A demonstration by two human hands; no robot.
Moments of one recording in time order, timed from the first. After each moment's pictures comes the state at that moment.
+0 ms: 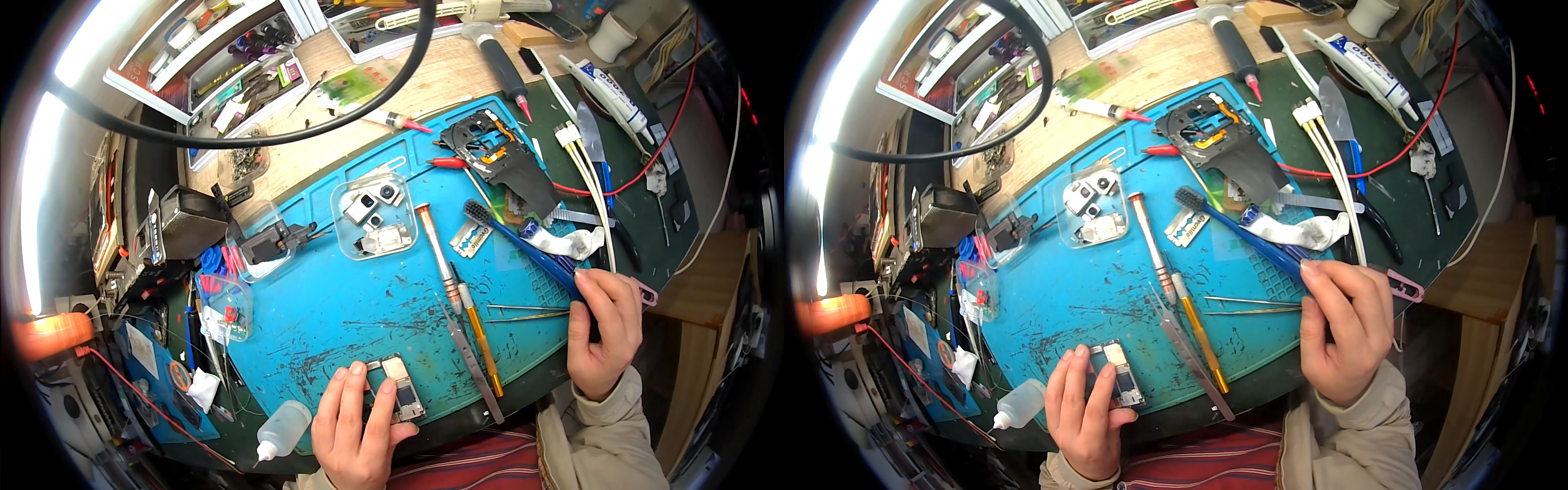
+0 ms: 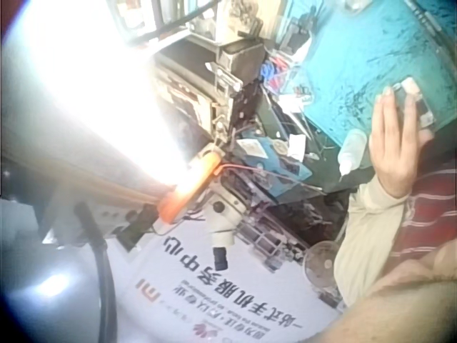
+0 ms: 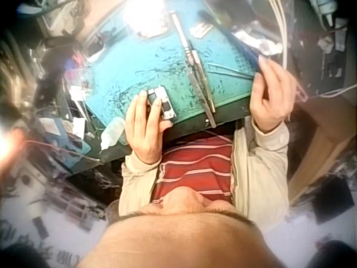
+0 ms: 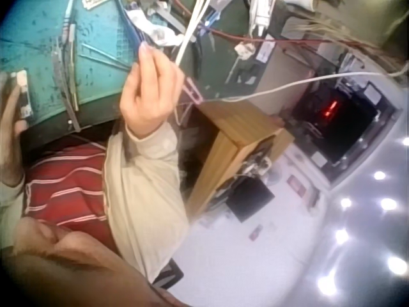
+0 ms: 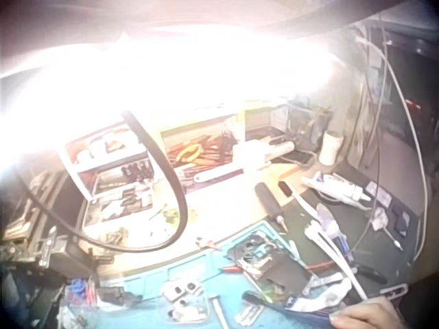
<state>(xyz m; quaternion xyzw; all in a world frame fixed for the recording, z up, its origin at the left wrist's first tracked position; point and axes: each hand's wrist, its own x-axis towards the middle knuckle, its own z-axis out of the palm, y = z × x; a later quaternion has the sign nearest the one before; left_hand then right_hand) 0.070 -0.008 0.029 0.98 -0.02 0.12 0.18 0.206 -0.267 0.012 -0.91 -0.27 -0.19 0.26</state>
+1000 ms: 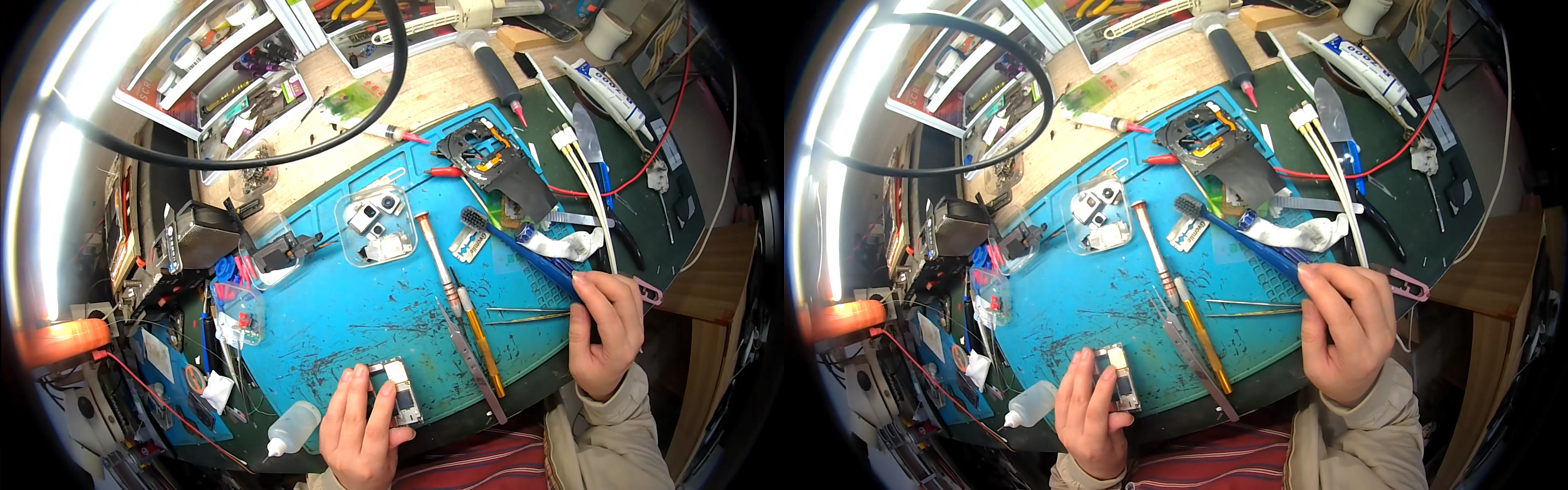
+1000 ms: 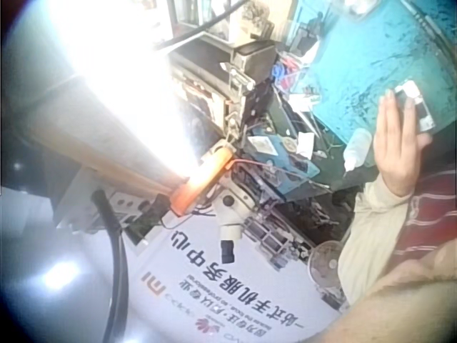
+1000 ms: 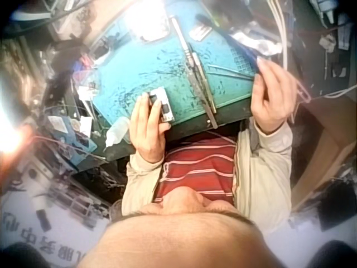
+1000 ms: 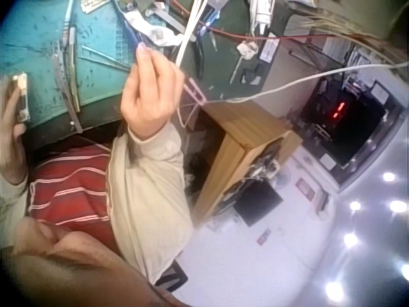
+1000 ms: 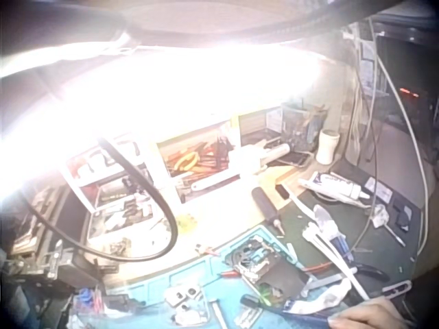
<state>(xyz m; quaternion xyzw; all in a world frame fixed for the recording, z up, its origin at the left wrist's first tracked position) 0.059 -0.007 0.023 0.98 0.01 0.09 0.20 0.208 -0.268 0.013 -0.90 -0.27 -0.19 0.27</state>
